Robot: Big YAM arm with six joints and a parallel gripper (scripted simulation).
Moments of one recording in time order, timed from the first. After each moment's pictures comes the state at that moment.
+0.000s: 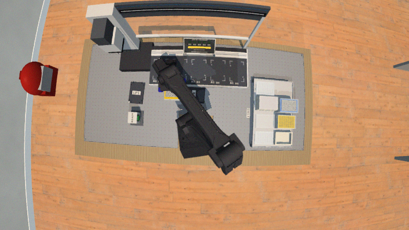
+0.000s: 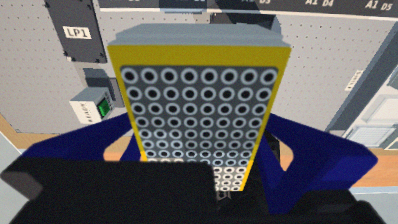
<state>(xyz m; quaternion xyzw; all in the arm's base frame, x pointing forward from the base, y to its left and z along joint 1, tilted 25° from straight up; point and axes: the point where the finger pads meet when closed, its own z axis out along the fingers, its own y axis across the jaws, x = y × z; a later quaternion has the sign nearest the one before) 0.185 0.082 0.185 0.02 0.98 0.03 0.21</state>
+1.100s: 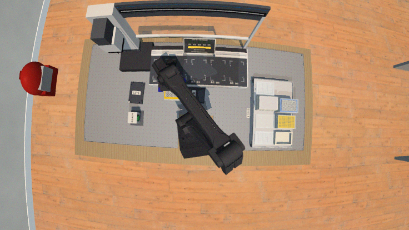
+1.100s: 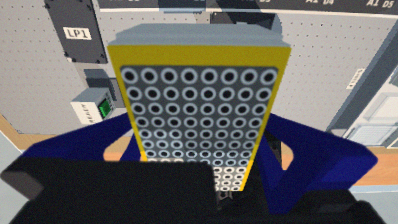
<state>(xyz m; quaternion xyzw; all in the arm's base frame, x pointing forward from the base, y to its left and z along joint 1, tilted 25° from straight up) 0.185 0.083 0.184 0.03 0.98 0.03 0.21</state>
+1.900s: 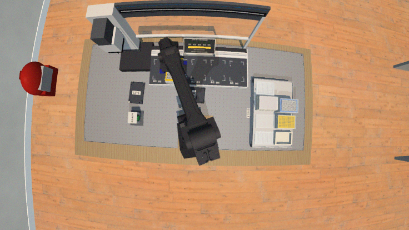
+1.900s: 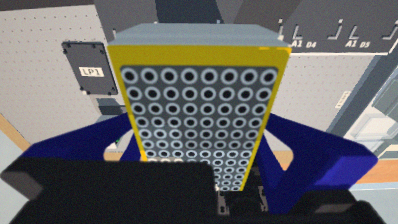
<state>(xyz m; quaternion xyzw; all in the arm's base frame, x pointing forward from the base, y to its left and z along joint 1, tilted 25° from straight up) 0.269 0.075 0.218 0.04 0.98 0.03 0.20</state>
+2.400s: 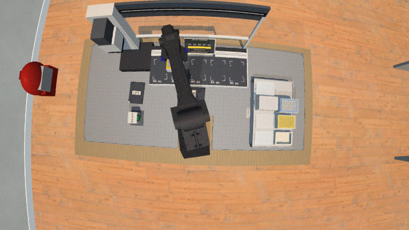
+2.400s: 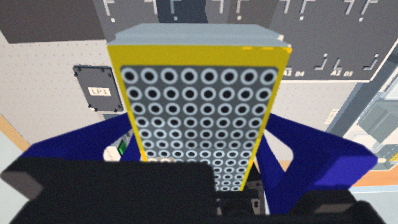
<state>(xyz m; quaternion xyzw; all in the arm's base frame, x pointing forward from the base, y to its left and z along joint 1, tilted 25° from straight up) 0.328 0.069 0.244 0.04 0.98 0.03 0.20</state>
